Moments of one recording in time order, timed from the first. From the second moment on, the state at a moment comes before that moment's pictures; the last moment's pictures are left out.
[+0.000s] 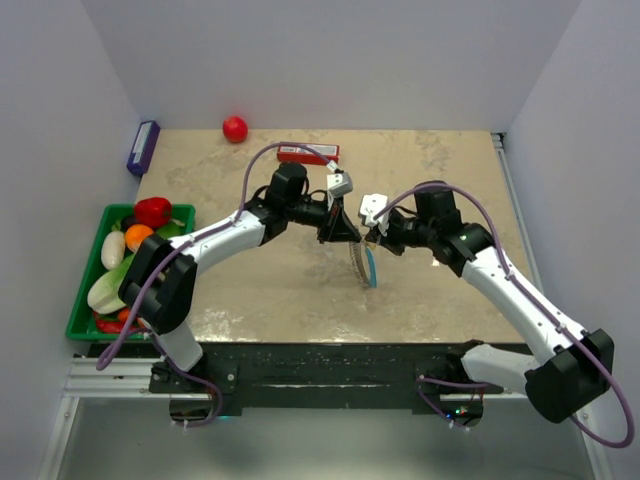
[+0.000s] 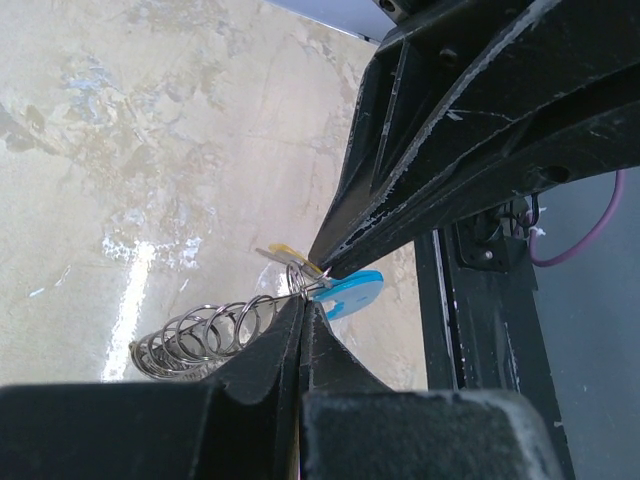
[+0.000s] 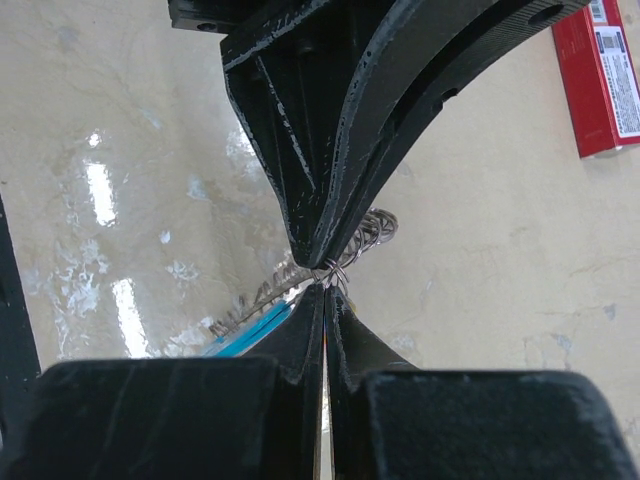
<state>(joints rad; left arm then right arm) -0.62 1.71 1.18 0.10 0.97 -0.02 0.47 1.15 1.01 -0.50 -0.54 -0.67</state>
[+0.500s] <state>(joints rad) -0.62 1.71 1.18 0.10 0.97 -0.02 0.49 1.14 1.01 -0.53 -0.54 -0.74</state>
